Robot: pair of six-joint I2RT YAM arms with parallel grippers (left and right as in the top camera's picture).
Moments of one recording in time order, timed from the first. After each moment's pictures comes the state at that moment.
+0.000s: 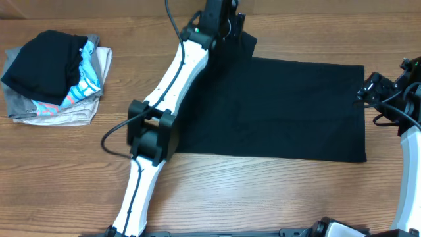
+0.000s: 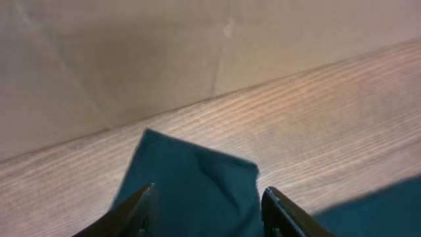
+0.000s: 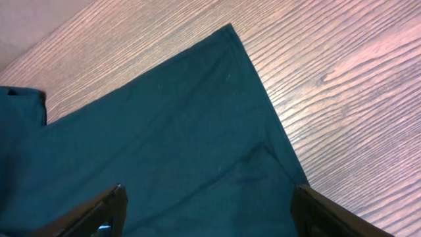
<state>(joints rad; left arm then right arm) -0.42 2.51 2.43 -0.51 0.04 -0.13 -0.38 1.37 1.28 -0.84 -0.08 0.24</state>
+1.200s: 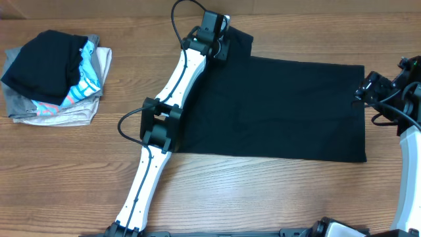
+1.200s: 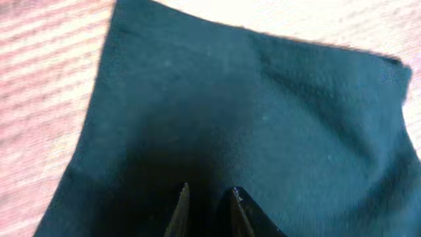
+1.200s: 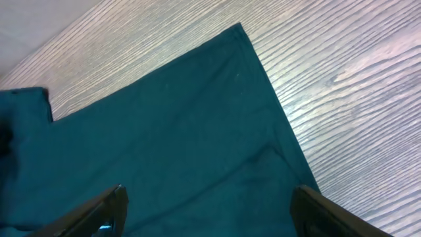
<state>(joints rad) -0.37 2.88 2.71 -0.72 0.05 -0.10 -0.38 1.37 1.28 -0.83 -0.10 0.25</state>
